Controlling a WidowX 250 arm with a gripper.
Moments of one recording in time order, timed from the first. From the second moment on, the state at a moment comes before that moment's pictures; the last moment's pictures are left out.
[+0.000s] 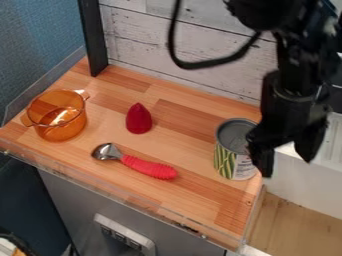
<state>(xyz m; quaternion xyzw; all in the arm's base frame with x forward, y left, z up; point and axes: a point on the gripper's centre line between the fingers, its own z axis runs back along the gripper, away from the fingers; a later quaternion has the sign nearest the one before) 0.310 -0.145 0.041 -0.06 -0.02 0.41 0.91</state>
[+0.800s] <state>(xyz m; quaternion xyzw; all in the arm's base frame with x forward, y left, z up) 0.313 -0.122 0.025 -0.02 -0.02 0.44 0.90</state>
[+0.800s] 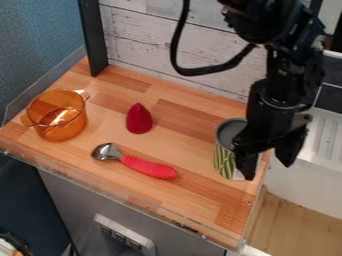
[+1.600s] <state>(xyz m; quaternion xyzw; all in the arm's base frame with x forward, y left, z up) 0.337 -0.064 0.015 0.00 -0.03 0.52 0.85</state>
